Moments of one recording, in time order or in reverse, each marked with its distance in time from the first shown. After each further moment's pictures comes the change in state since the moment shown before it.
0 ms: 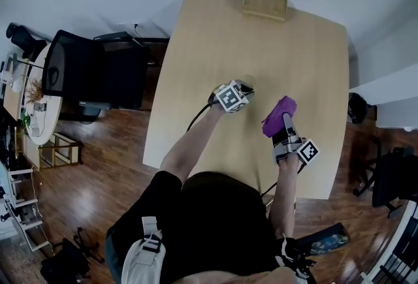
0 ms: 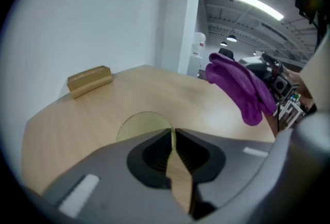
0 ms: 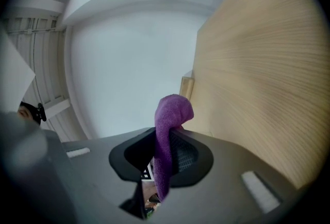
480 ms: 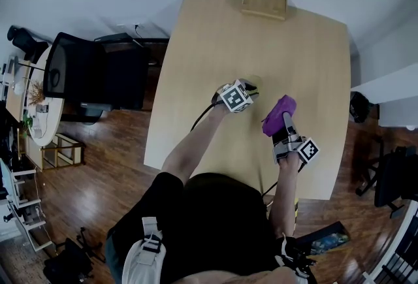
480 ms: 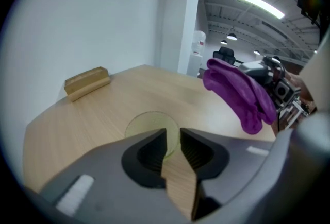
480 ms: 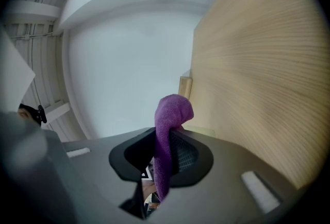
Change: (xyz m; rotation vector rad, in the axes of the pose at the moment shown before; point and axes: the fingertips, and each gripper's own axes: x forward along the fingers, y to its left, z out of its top) left arm 0.013 0.000 0.012 0.020 0.012 0.015; right arm 0.003 -0.011 0.003 0.035 -0.004 0.009
